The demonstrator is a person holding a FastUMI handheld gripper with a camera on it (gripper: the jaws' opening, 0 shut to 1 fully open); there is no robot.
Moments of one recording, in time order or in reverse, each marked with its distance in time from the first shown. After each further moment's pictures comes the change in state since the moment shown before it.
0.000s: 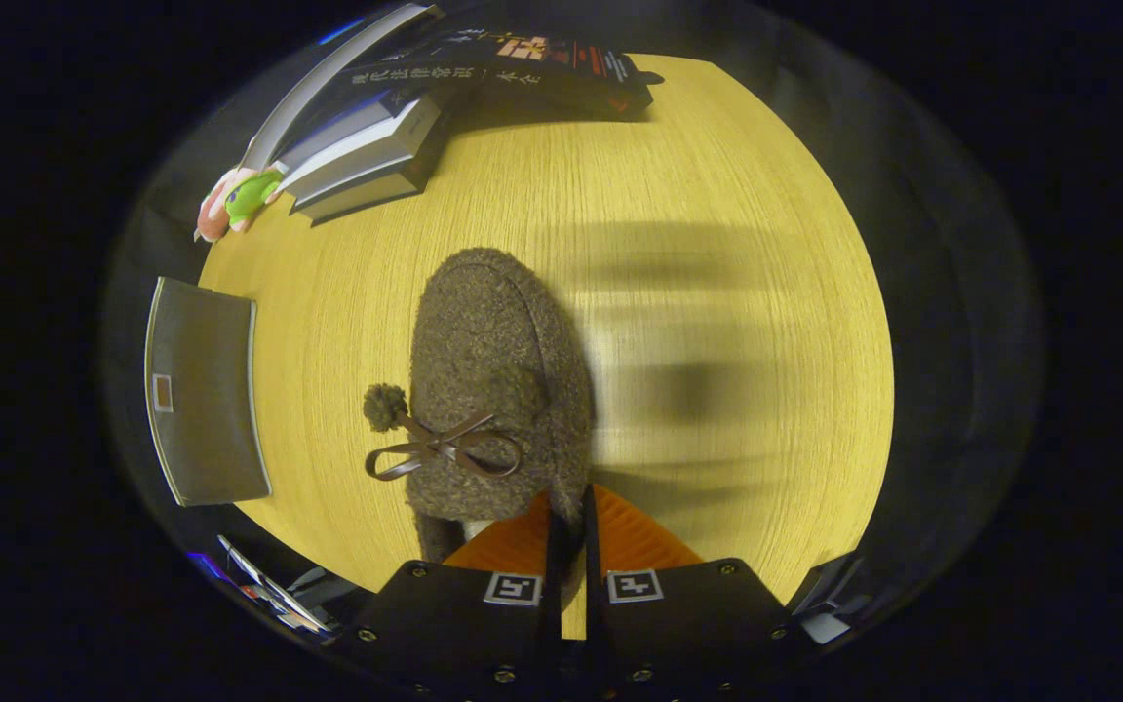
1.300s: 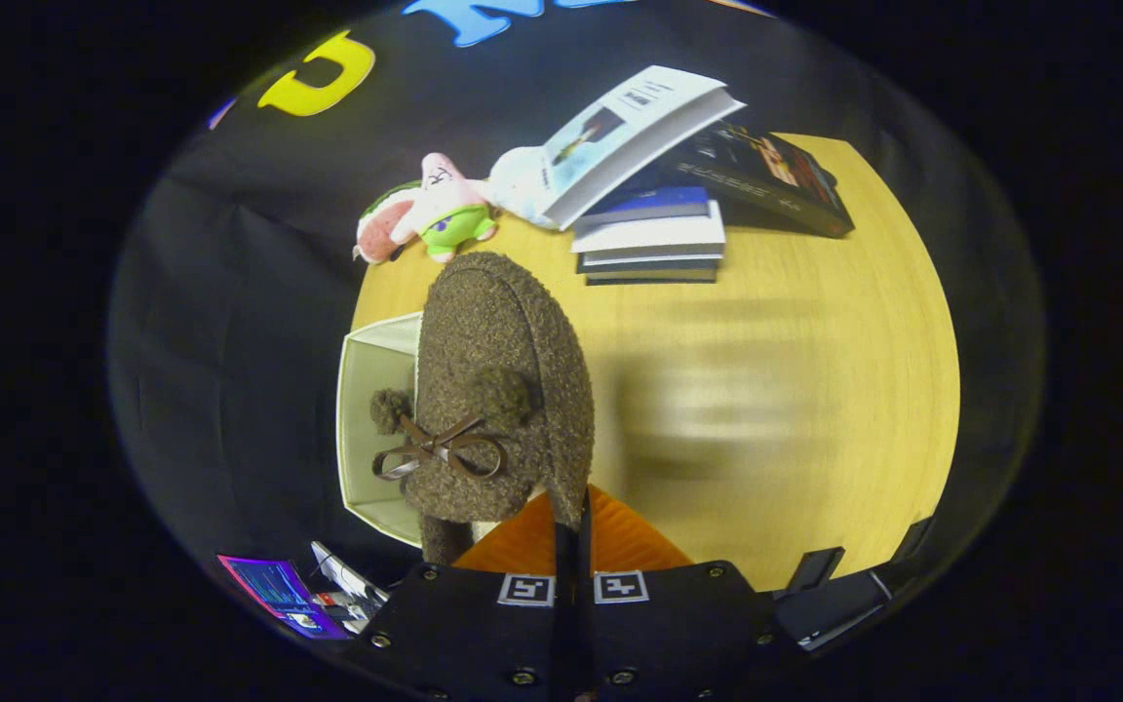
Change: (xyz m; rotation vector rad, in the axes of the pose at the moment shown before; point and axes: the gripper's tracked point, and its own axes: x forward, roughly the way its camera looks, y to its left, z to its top) arm -0.157 0.252 0.040 -0.052 -0.110 0.297
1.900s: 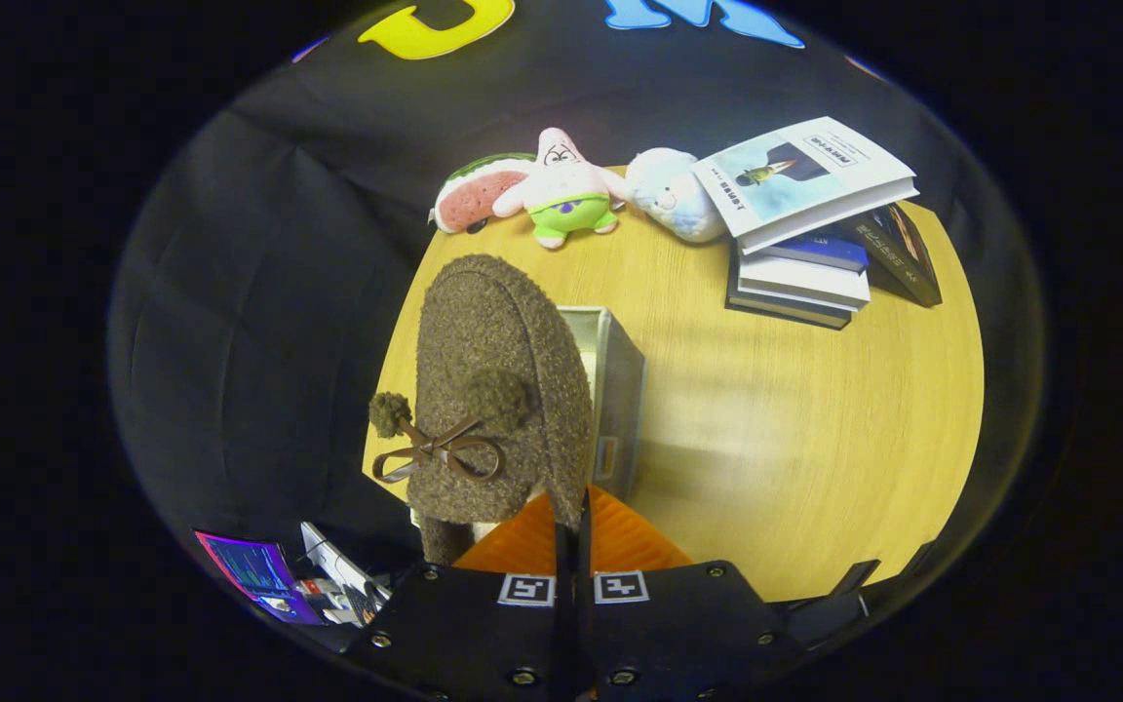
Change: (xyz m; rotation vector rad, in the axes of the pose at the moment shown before) arm 0.040 0.139 0.005 -0.163 0.004 -0.009
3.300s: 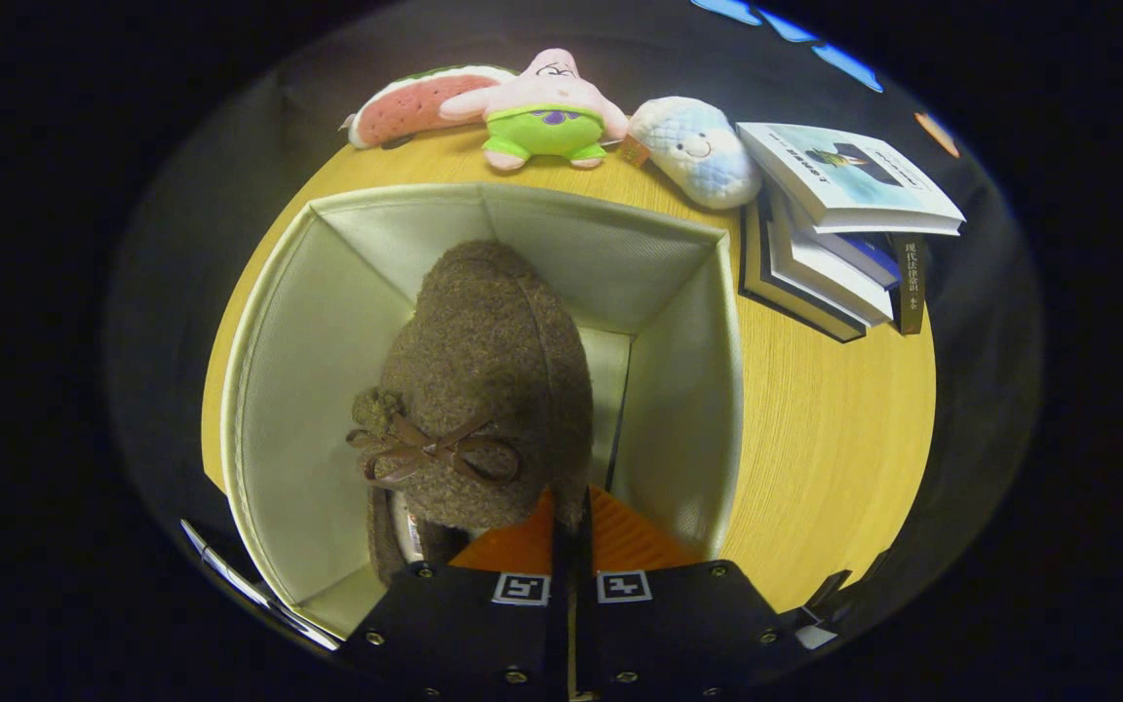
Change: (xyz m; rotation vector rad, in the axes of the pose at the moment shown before) arm 0.150 -0.017 -0.014 -0.110 0.074 -0.422
